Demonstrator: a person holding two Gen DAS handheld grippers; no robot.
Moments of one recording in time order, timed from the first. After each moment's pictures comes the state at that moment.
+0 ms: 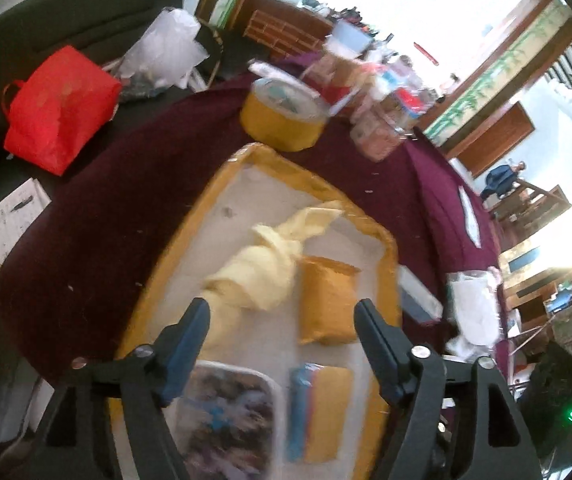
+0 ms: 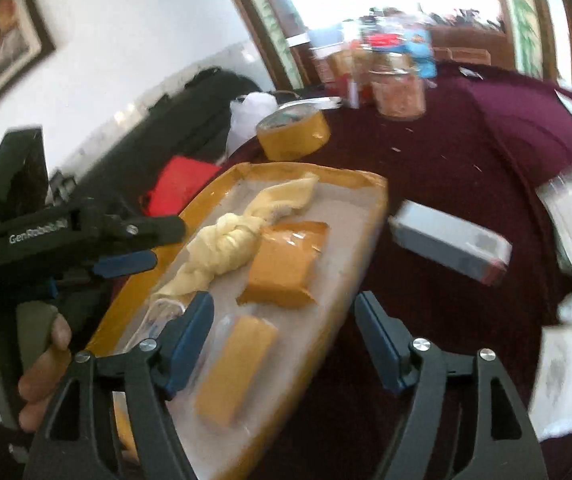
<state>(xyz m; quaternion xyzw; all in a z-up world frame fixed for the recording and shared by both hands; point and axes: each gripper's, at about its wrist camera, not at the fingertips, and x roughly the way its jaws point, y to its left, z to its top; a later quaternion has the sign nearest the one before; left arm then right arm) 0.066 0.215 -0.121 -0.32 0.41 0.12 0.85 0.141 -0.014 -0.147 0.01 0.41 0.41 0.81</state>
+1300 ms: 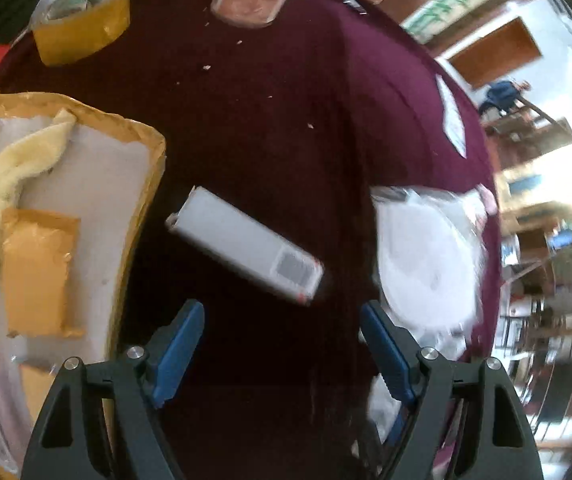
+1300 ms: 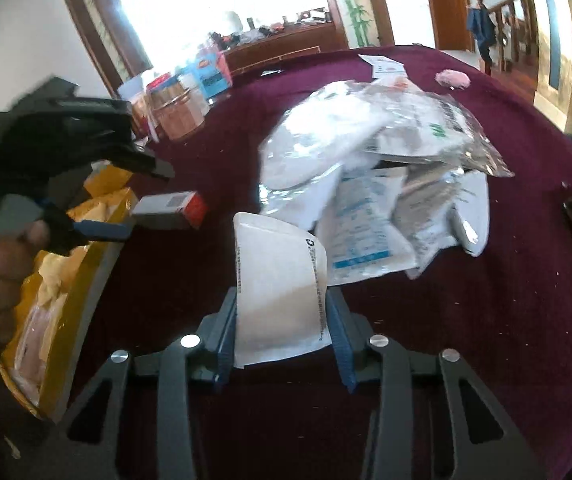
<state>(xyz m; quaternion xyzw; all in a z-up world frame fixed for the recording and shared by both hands) 0.228 0.054 -0.146 -0.30 0.57 0.05 0.77 0.161 -0.182 -0.181 0.07 0.41 0.18 0.89</state>
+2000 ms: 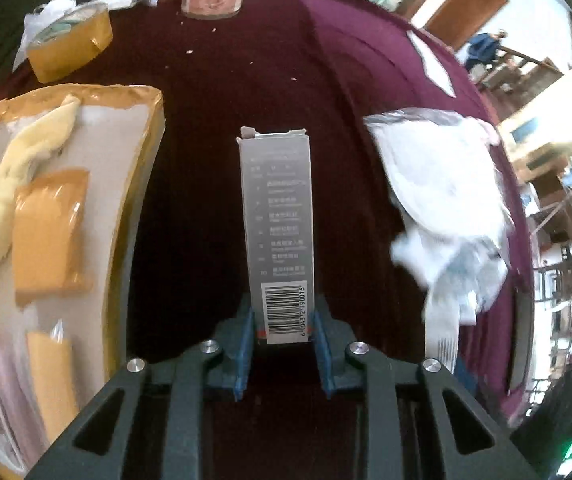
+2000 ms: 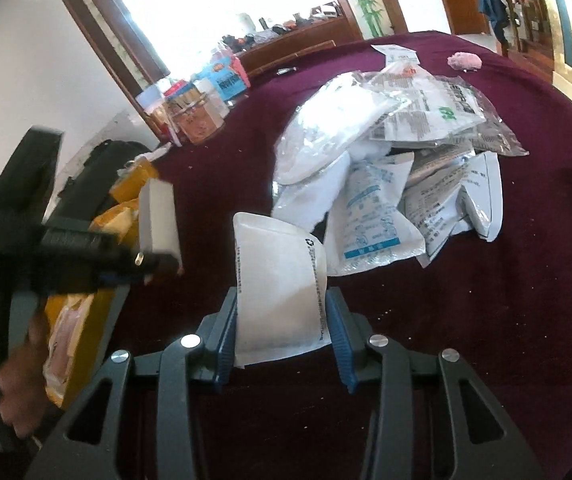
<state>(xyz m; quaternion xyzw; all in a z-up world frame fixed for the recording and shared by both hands) 0.167 0.025 -0.155 -0.19 0.57 0.02 0.80 0.147 -0.189 -0.181 0.12 0.40 0.23 0.88</state>
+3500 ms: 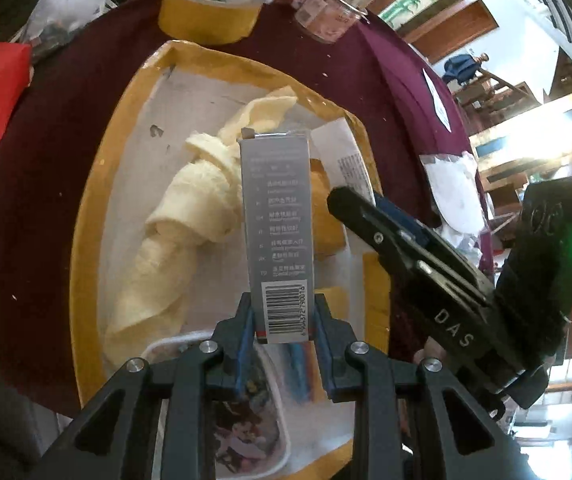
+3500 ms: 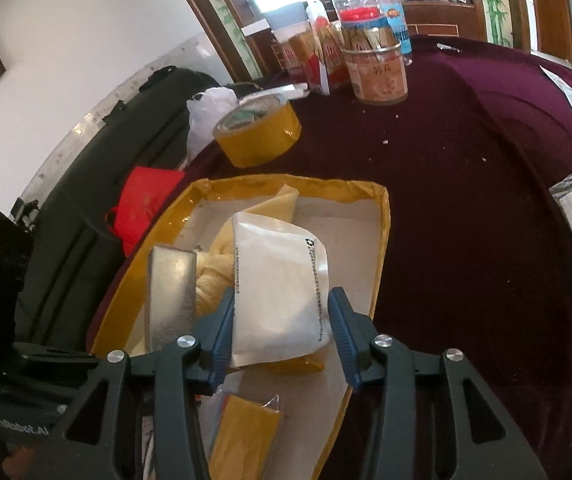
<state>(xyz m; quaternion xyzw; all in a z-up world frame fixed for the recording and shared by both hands) 0.096 0.208 -0.147 -0.27 0.57 -0.05 0.78 0.171 0.056 -0.156 0.03 0.45 0.34 0.83</state>
